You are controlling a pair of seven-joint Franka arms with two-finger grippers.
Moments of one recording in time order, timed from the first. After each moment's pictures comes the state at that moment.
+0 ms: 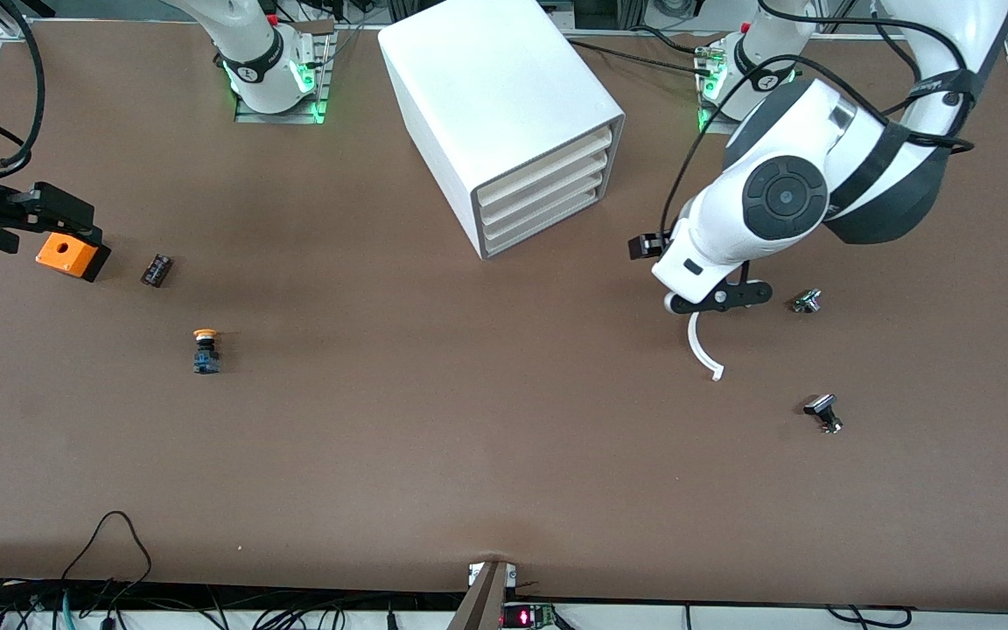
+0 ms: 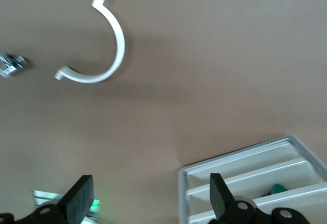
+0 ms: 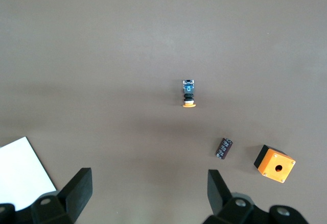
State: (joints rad) left arm 0.27 0.48 -0.87 -1.49 0.20 1.51 -0.72; right arm 0.32 0.27 -0.34 -1.17 0.10 1.39 -0.07
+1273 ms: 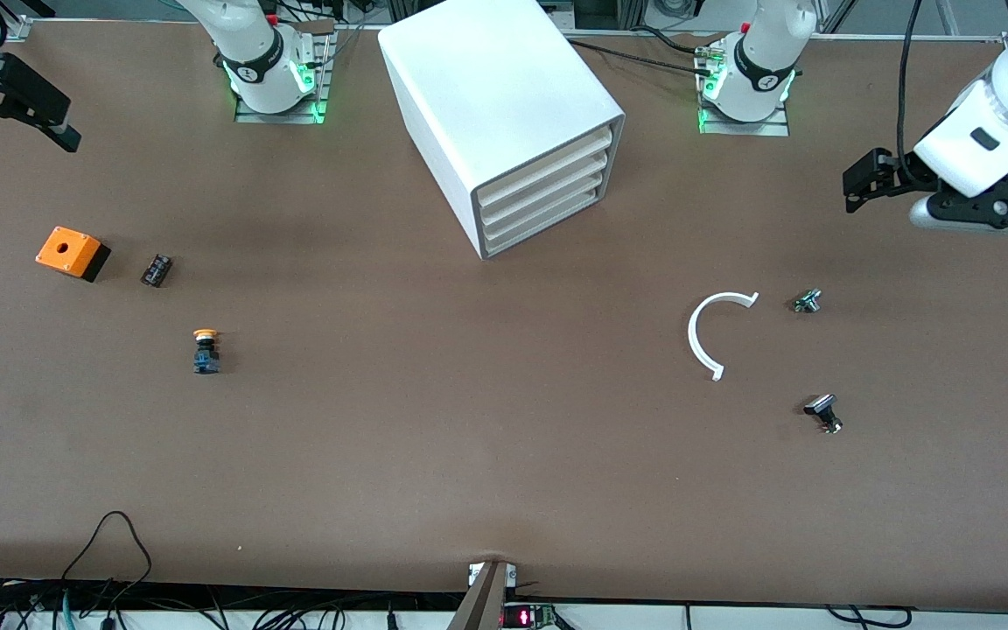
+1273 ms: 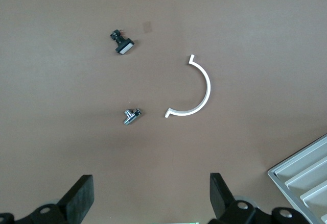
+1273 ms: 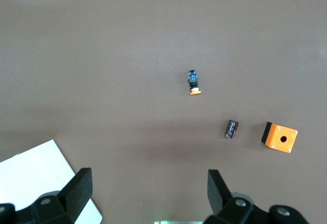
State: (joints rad) left arm -0.06 -0.01 -0.06 -1.59 0.05 1.52 -0.04; right arm -0.10 0.00 0.22 -1.33 0.00 1.39 0.15
